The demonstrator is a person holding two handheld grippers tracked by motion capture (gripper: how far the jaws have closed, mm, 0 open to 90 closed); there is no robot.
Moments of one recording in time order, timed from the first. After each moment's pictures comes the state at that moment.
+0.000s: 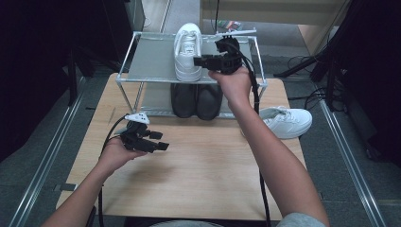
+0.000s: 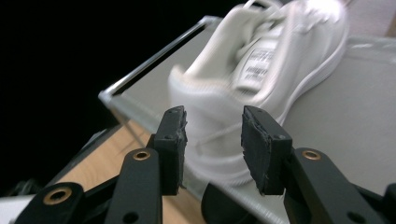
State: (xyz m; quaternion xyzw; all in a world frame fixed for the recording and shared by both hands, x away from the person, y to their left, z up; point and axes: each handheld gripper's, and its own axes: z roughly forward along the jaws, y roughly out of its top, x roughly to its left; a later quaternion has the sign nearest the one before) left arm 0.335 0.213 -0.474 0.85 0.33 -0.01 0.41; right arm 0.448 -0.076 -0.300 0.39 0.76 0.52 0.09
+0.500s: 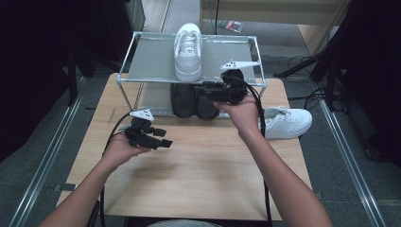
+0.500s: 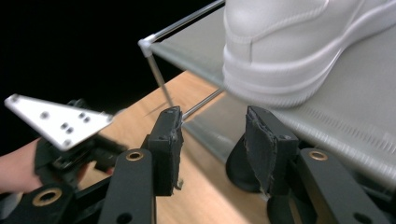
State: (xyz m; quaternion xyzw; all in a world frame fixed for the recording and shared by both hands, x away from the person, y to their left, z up) left arm 0.345 0.203 -0.473 0.85 0.32 -0.01 0.42; right arm 0.401 -0.099 -0.350 0.32 0.78 0.53 0.06
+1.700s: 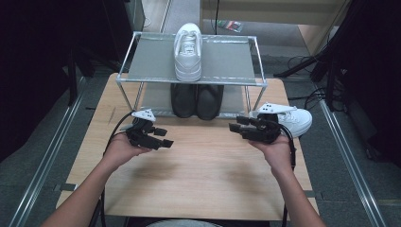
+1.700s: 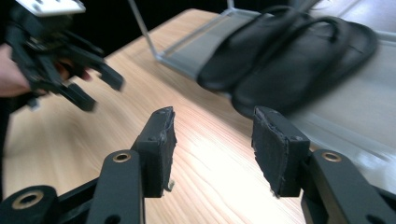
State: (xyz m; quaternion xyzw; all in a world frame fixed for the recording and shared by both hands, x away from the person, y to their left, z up) left arm 0.343 0.199 -0.471 0.86 0.32 0.00 0.41; right arm 0.347 -0.203 -0.429 0.35 0.78 0.51 0.07
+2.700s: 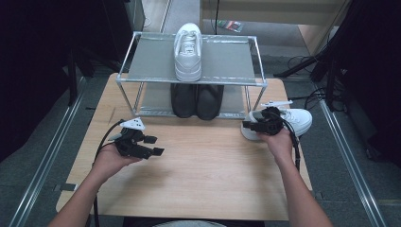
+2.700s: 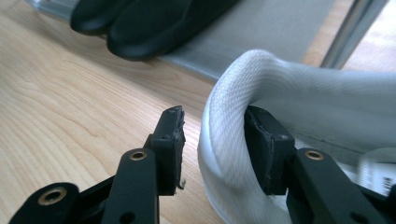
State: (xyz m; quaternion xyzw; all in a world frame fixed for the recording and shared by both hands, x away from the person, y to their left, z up) left arm 0.309 0.225 -0.474 0.85 0.34 0.02 0.39; right arm 0.414 -0.232 -0.488 0.46 0.79 0.39 0.07
